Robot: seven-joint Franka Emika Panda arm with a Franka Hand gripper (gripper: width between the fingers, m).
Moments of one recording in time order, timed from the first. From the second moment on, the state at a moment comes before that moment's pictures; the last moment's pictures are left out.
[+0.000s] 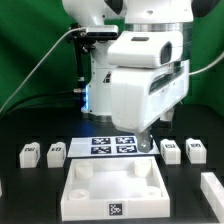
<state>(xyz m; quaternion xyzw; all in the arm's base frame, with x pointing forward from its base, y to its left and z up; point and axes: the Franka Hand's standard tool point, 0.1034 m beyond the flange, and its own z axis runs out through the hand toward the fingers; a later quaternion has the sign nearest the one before) 0.546 0.050 0.111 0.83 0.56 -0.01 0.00</state>
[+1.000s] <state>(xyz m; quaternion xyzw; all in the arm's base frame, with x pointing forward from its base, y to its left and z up) 0.429 -0.002 0.025 0.73 0.69 0.01 -0.01</state>
